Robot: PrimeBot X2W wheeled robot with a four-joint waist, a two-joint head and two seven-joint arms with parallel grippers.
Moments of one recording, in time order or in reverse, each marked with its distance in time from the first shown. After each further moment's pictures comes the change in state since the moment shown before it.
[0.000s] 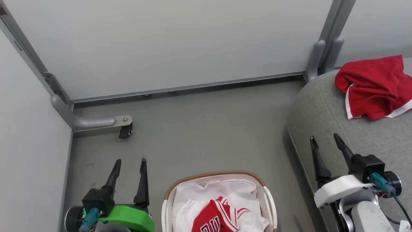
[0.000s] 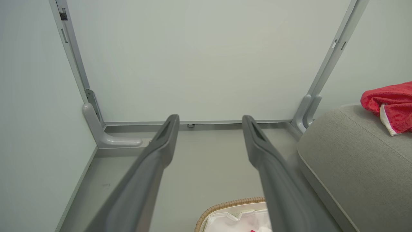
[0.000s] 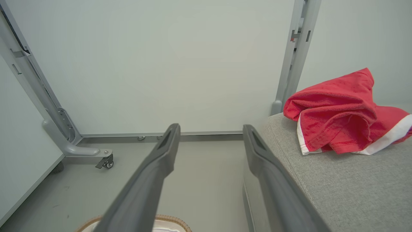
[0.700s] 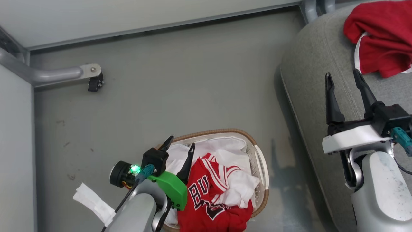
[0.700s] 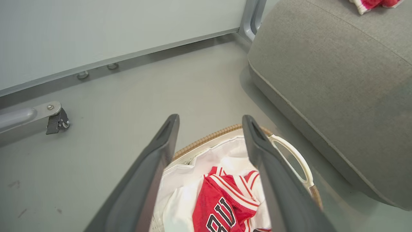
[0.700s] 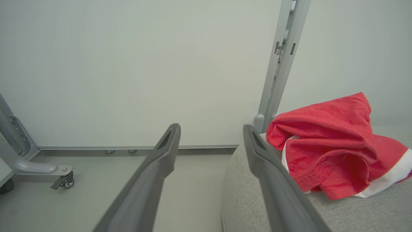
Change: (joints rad) left arm -0.387 -0.003 -0.371 0.419 -0.038 -0.035 0.000; right arm -0.209 0.000 -0.059 -0.117 -0.062 0.000 0.000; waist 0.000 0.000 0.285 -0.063
